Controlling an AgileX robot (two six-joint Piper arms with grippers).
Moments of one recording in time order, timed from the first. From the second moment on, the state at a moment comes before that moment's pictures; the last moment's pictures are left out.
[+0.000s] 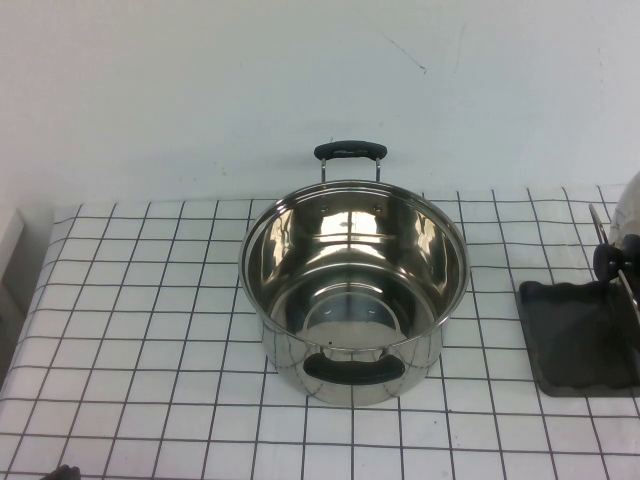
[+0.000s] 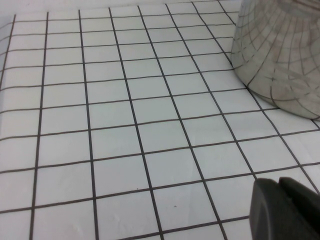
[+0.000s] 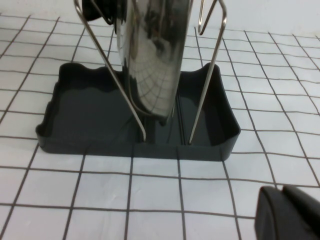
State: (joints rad) right arm -0.09 -0.01 0.02 -0.02 0.43 -0.09; left arm -0.28 0.42 0.03 1.75 -0.11 -1.86
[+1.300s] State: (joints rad) right arm -0.09 -0.01 0.02 -0.02 0.43 -0.09; left arm -0.35 0.41 0.03 1.74 -0.02 -2.27
